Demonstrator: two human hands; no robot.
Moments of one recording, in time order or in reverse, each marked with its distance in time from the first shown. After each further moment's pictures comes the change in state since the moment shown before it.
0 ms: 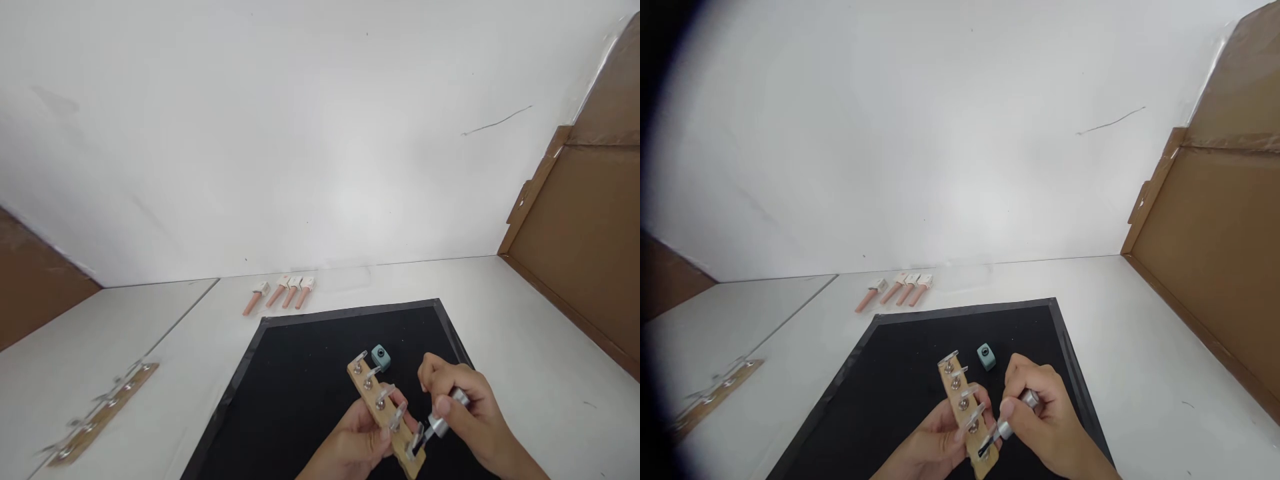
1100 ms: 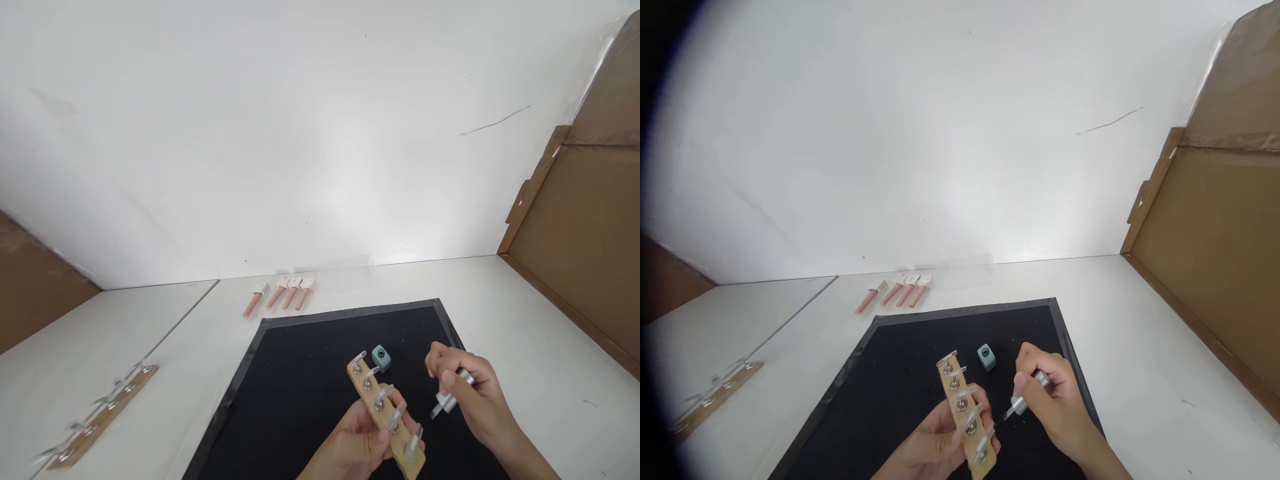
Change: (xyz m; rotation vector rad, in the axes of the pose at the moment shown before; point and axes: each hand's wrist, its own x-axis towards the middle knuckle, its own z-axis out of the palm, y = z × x) left_hand -0.002 -0.002 -0.005 -0.058 -0.079 -0.001; right_hand 0.001 0.010 -0.006 0.081 0.067 0.056
